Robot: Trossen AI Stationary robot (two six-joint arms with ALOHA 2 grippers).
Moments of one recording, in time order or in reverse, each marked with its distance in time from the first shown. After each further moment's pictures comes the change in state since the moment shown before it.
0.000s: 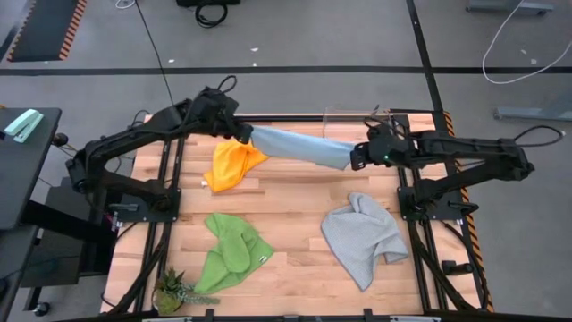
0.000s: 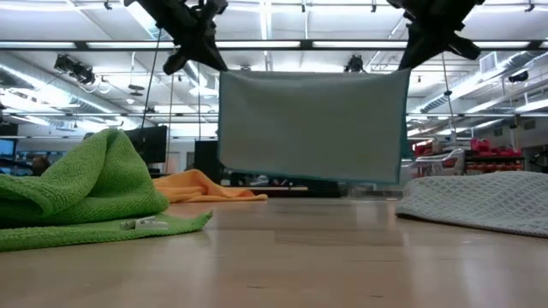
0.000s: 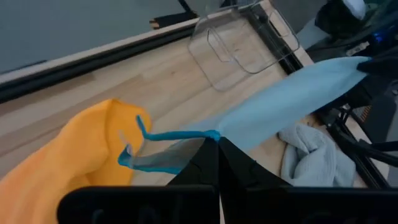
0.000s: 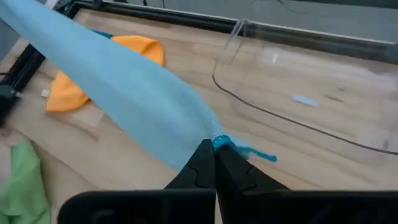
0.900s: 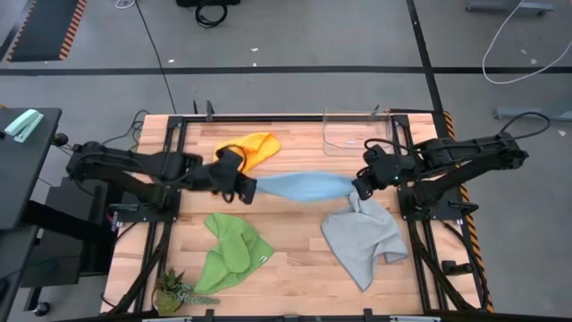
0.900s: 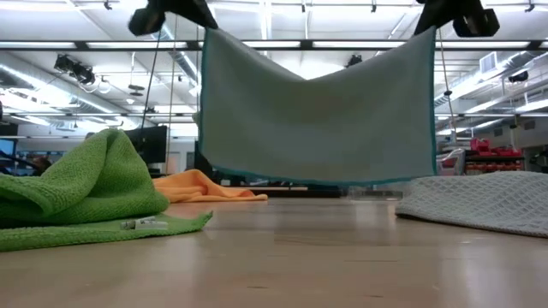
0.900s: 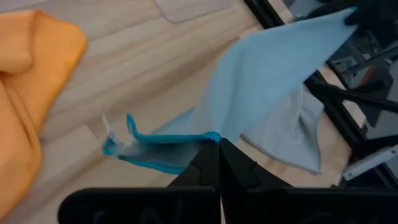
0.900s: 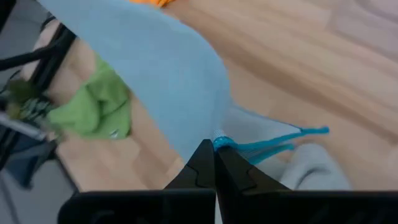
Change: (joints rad) left arm -0.666 -0.017 0.000 -0.118 -0.454 -0.455; right arm 0.256 0.034 0.086 -0.051 -0.238 0.113
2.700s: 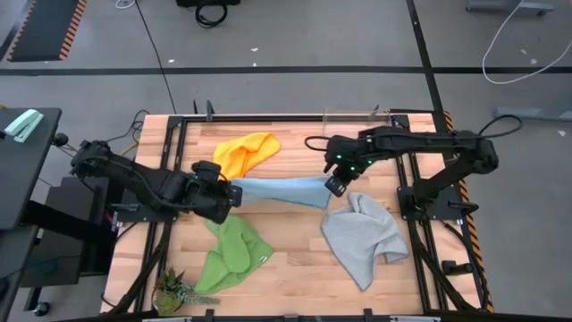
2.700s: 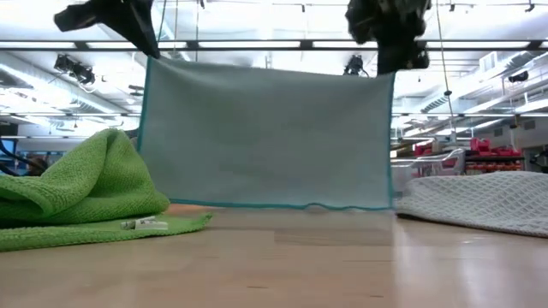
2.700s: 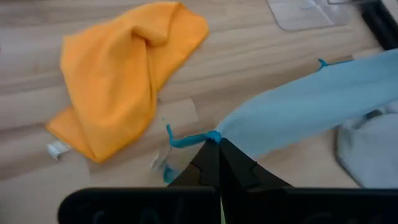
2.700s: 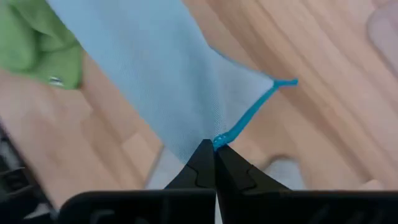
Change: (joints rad) left arm -0.186 0.045 0.000 -0.469 -0.301 -0.510; right arm -0.305 0.391 0.172 -0.066 -0.319 -0.527
